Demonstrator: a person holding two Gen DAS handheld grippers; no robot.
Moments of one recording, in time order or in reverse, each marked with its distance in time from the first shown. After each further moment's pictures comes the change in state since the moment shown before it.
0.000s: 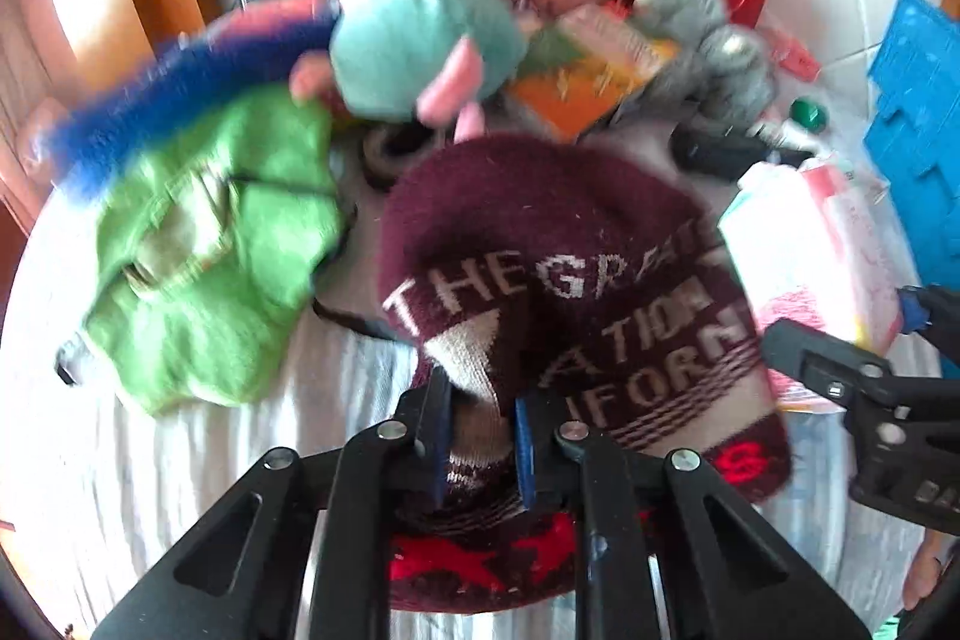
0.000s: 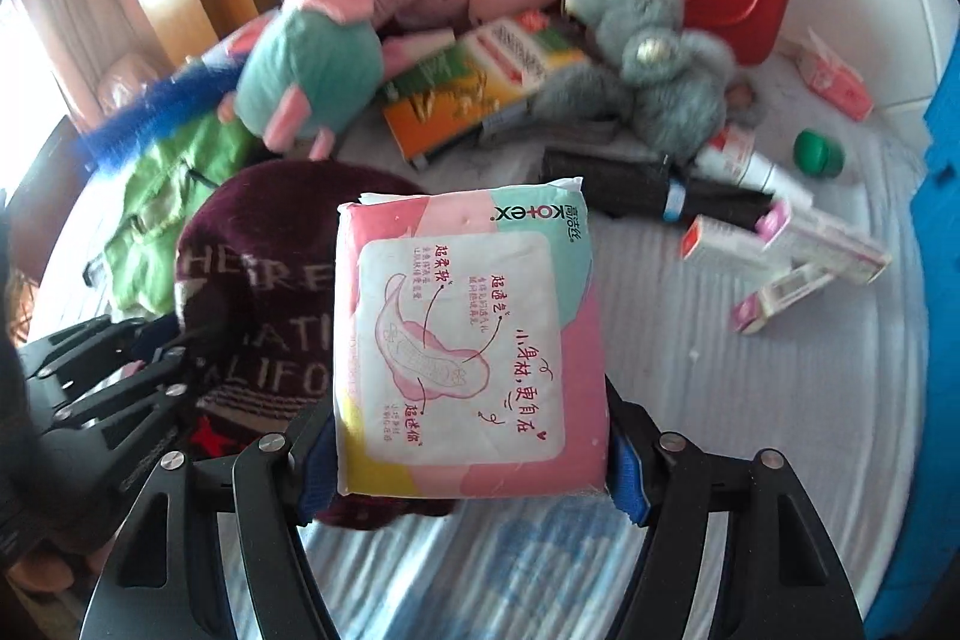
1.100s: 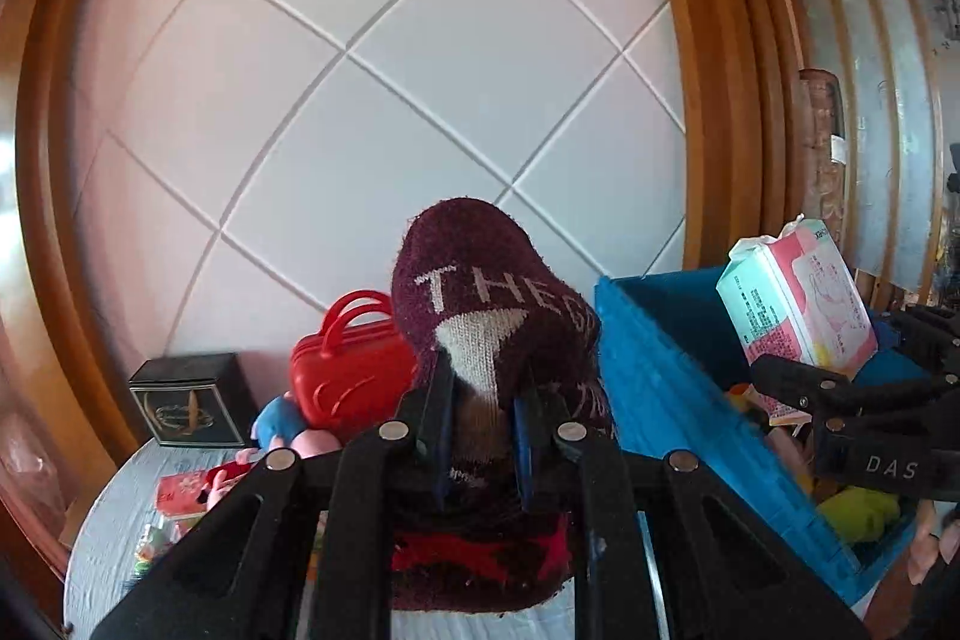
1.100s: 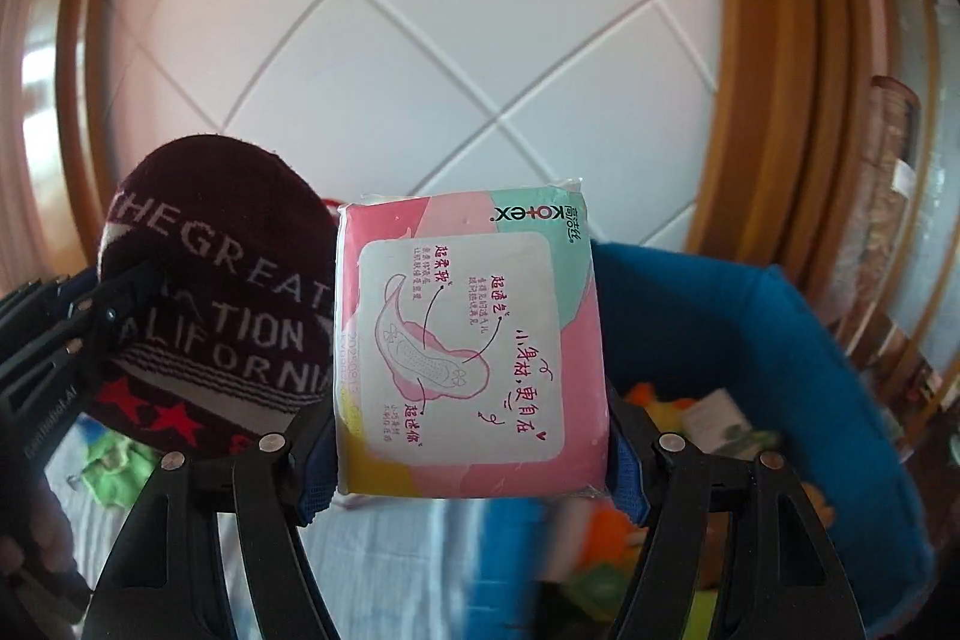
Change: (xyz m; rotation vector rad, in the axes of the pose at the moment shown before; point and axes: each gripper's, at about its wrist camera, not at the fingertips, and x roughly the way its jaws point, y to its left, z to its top) left arm -0.310 -0.262 0.138 0.281 -0.685 -0.243; right arm -0.389 -0.208 -0.018 0.204 -0.549 -0.382
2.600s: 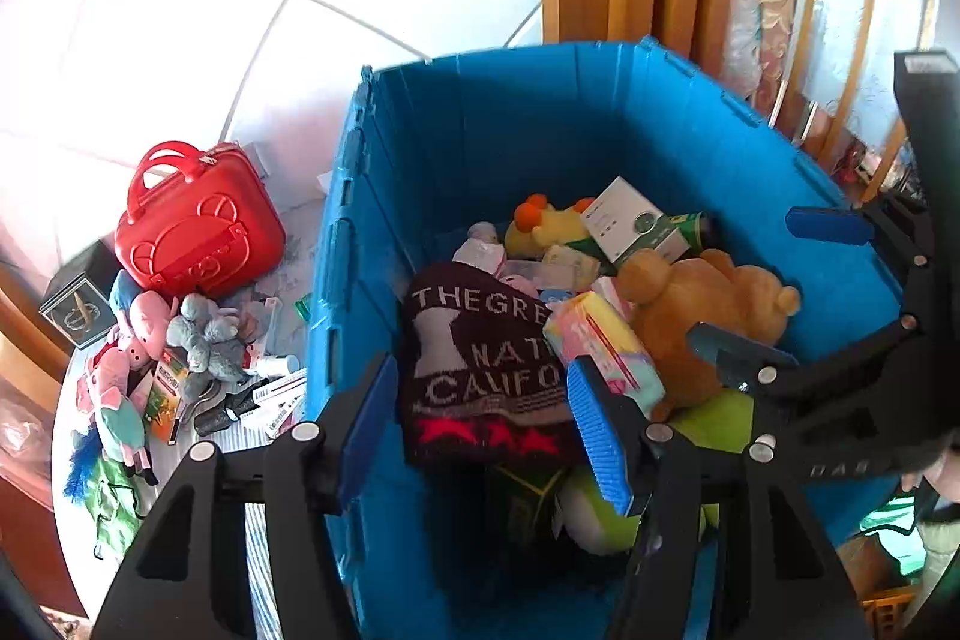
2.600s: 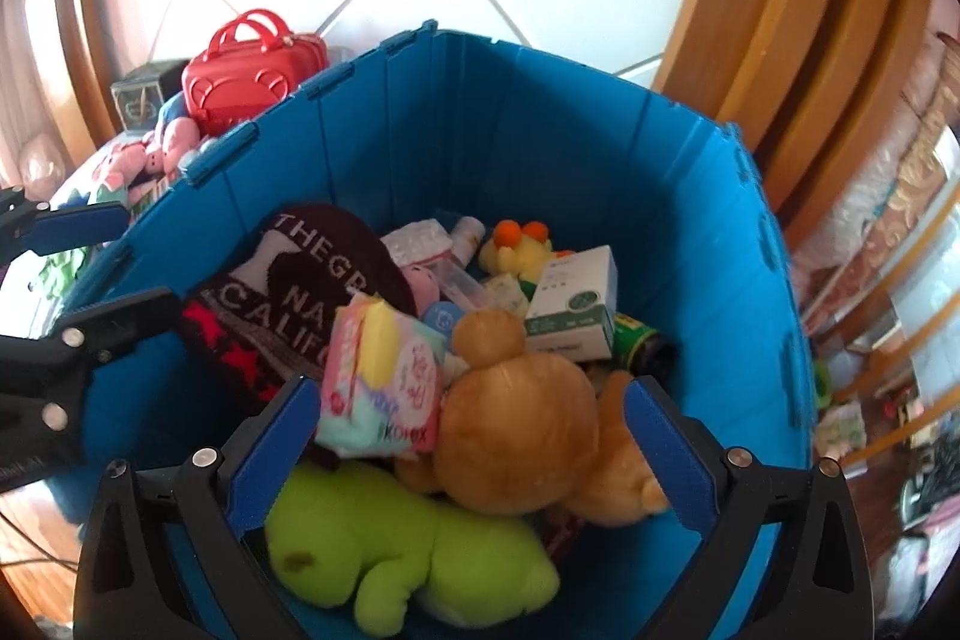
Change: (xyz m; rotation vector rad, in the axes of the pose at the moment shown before) left arm 0.066 -0.250 -0.033 0.079 0.538 -0.094; right arm 0.056 -0.190 -0.085 -0.168 0.377 0.085
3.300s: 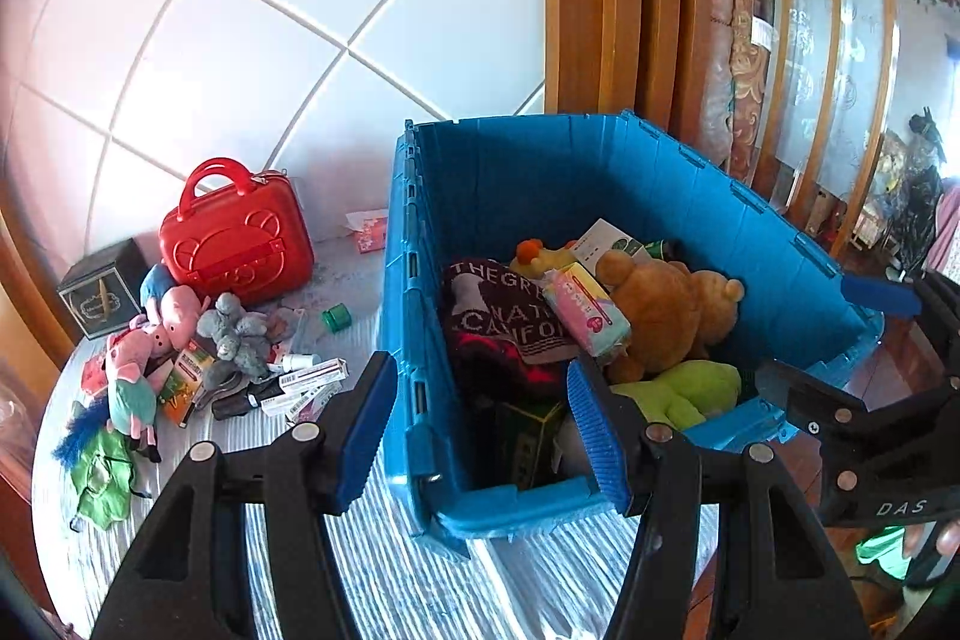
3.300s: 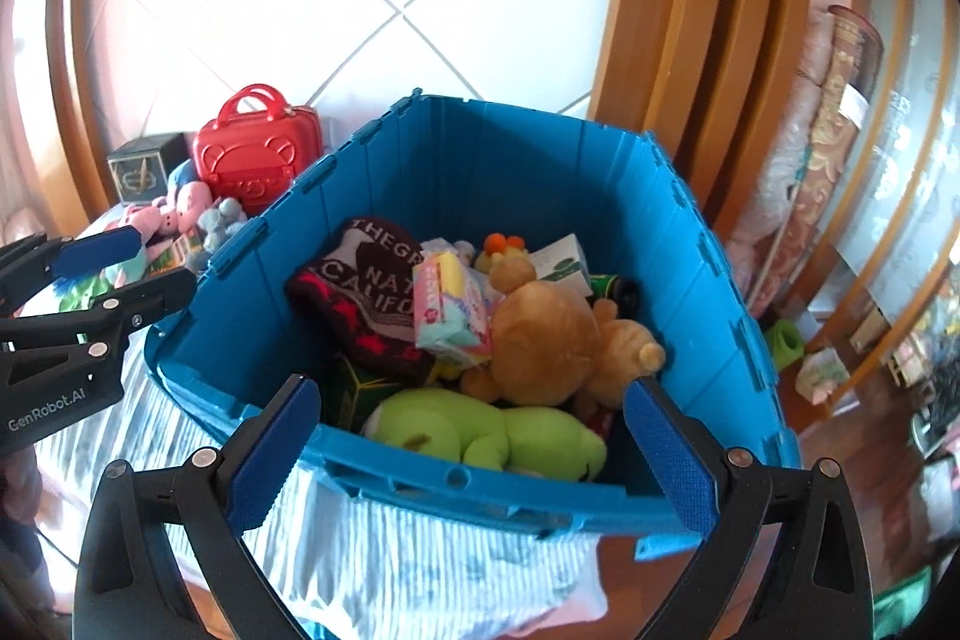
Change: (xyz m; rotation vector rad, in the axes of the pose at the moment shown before) left arm -0.088 0.023 -0.084 -0.053 -0.198 -0.009; right arm -0.112 0.068 -0.083 0.142 -0.164 -0.100
